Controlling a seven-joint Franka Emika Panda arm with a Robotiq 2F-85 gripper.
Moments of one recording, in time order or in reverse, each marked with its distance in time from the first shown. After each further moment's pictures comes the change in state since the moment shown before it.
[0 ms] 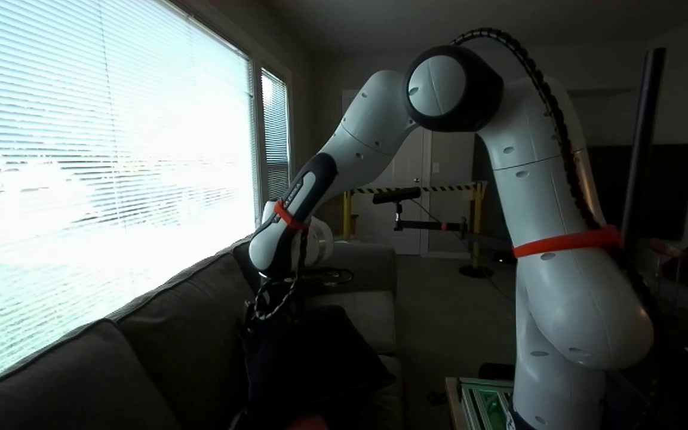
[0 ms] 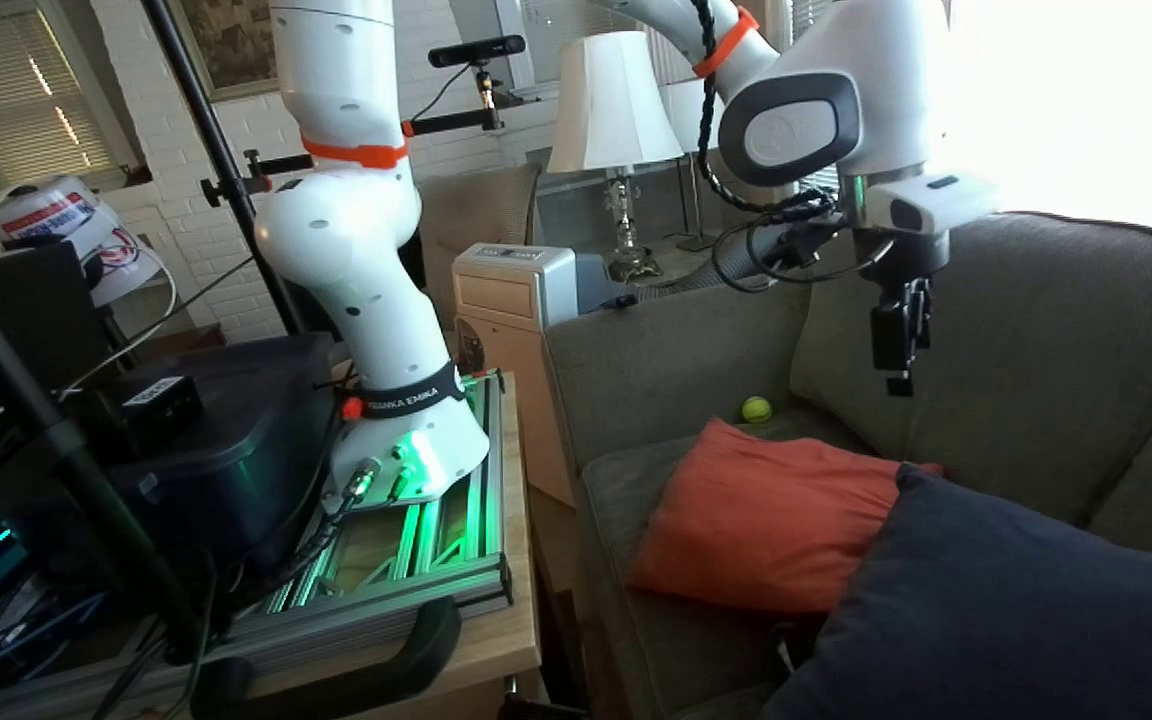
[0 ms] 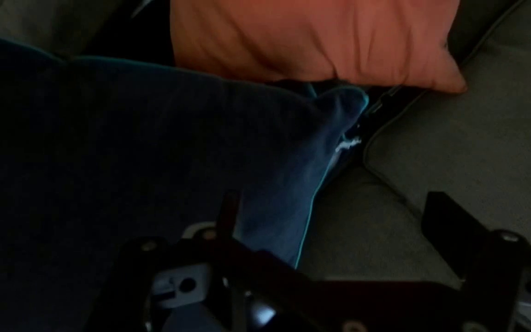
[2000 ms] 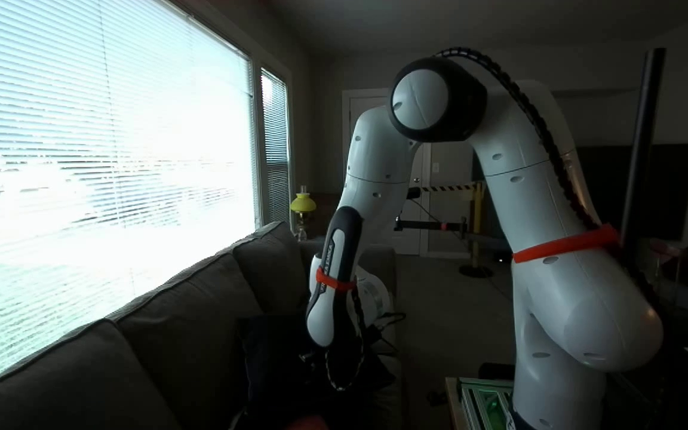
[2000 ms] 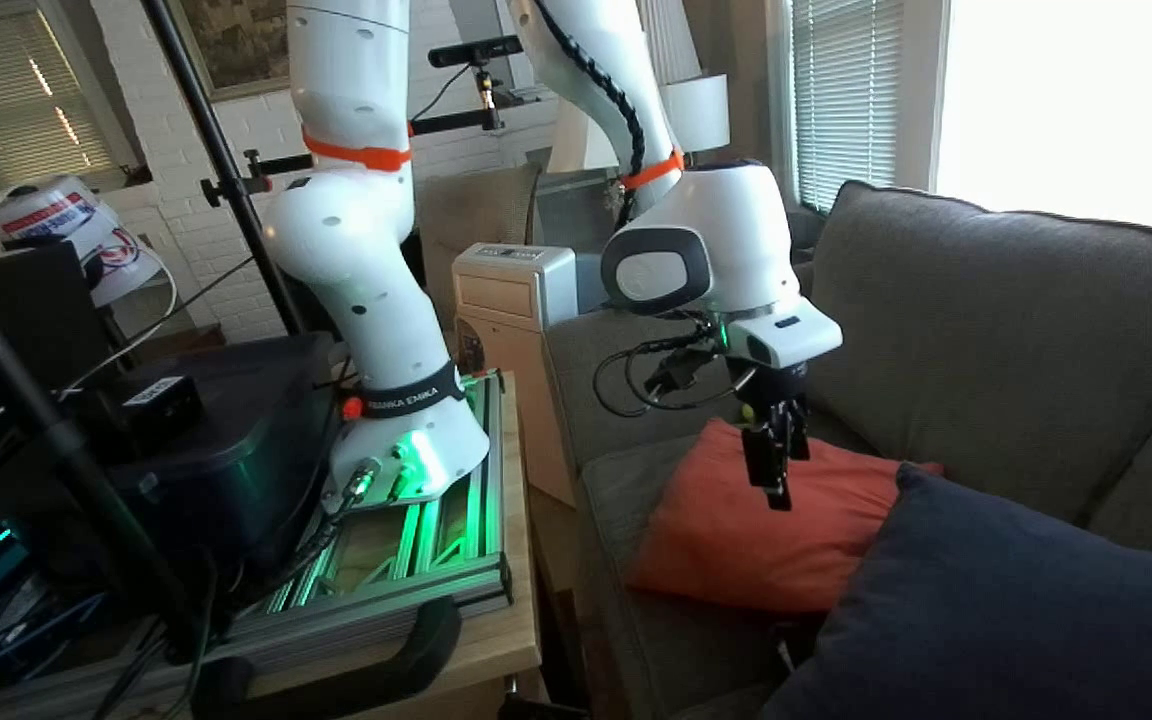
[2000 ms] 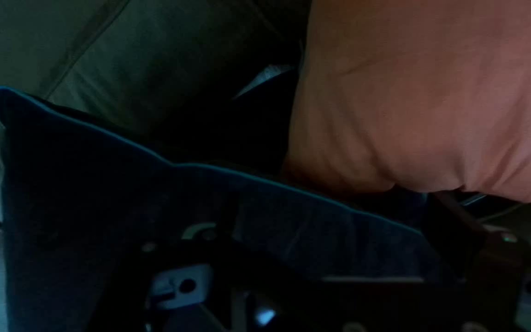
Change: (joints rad) arm 0.107 0.078 -0.121 -0.372 -0.019 0.456 -0.119
